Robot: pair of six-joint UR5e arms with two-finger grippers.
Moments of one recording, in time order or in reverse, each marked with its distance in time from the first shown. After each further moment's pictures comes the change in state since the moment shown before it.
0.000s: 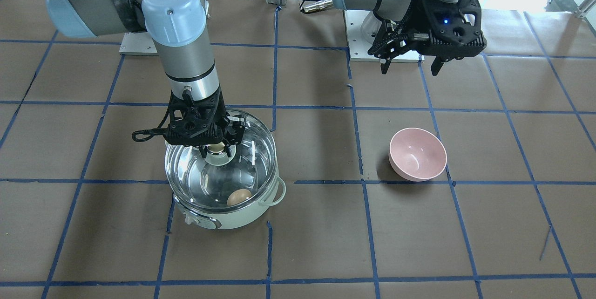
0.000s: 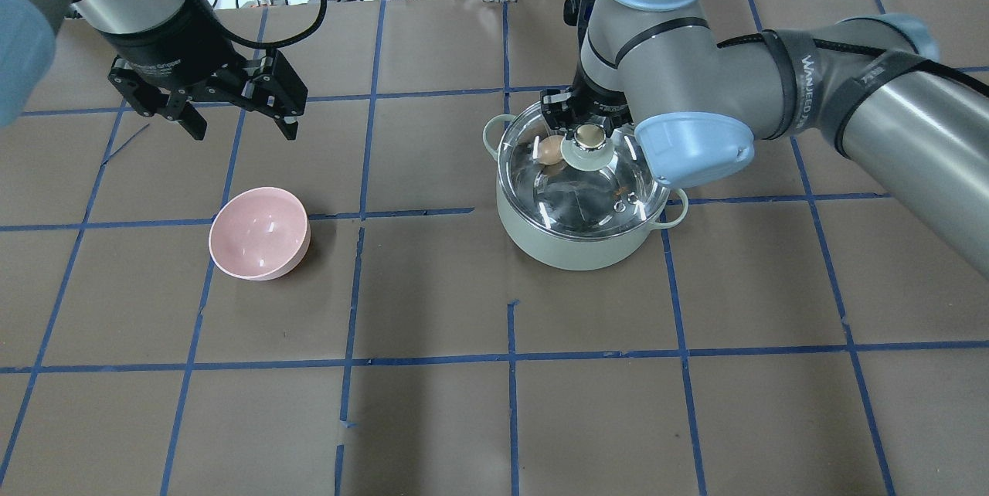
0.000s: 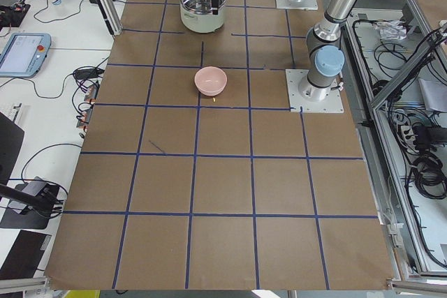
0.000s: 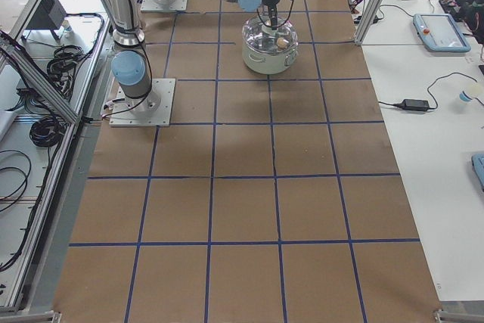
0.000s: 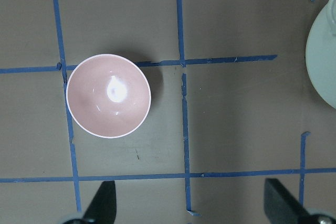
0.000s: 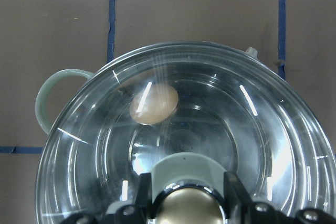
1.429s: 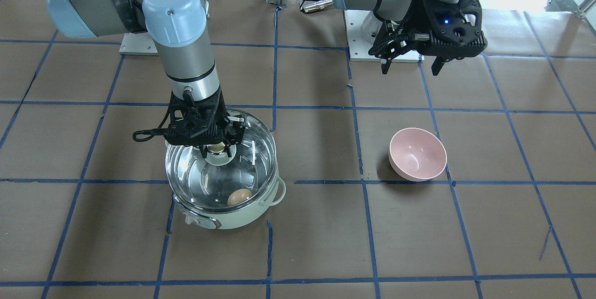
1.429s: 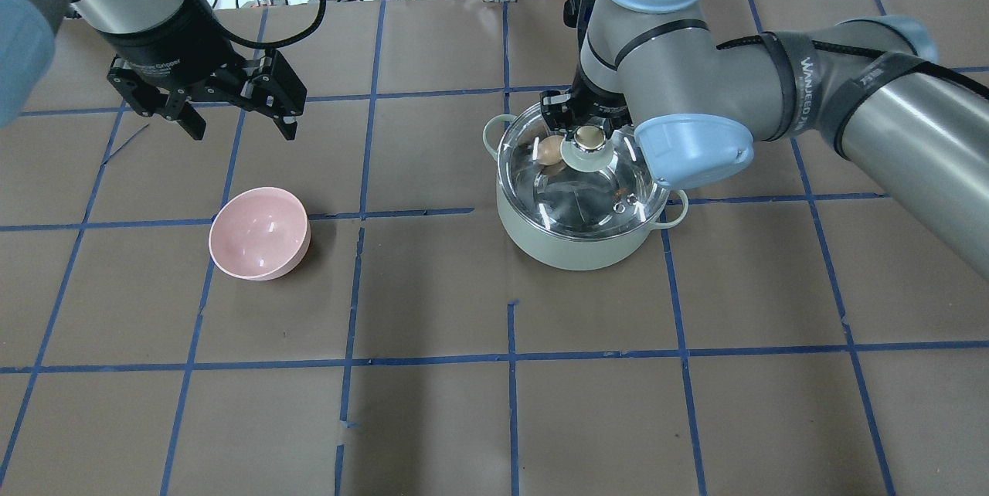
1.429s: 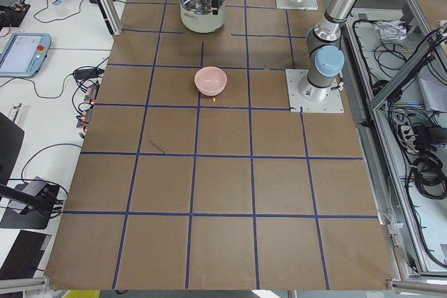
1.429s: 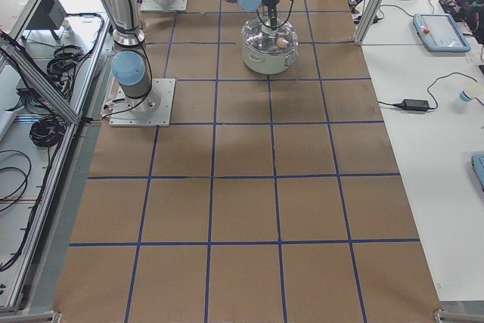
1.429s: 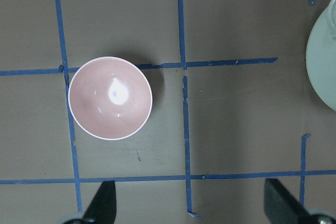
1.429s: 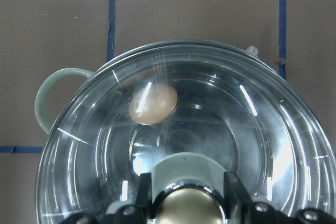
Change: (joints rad) left arm 0.001 0.000 -0.001 0.000 0.002 0.001; right arm 0.000 0.000 0.003 -0.003 0.001 0.002
